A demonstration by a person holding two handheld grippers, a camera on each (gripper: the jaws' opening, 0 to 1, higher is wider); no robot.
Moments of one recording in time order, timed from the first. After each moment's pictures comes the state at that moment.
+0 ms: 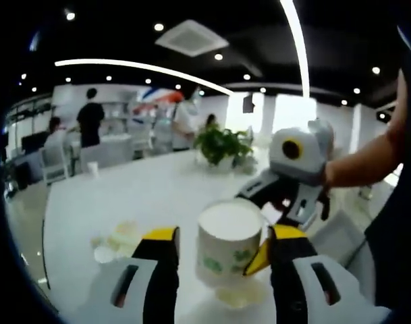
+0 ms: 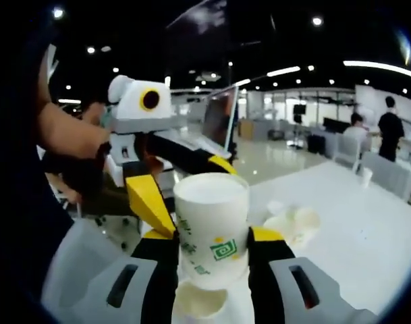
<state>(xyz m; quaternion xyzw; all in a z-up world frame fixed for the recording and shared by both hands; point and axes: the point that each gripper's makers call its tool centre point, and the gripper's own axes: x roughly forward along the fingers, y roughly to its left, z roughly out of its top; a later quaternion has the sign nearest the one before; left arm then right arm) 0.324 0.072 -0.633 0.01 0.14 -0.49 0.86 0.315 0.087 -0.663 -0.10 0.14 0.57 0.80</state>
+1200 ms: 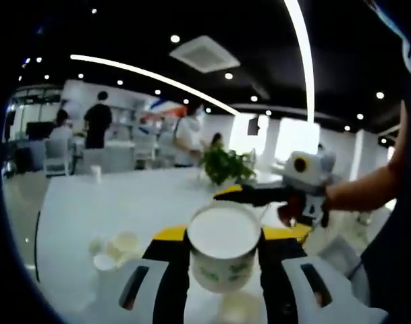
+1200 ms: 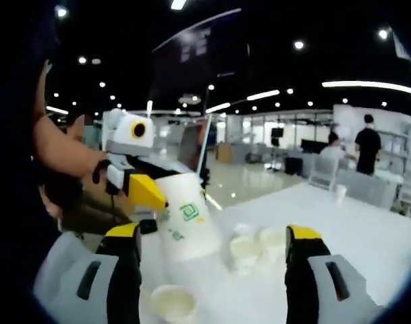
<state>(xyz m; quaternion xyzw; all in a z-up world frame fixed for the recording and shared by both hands) 0.342 0.084 -0.607 -0.06 0.10 -0.48 0.87 0.345 0.043 -0.614 -0.05 0.03 0.51 0.86</state>
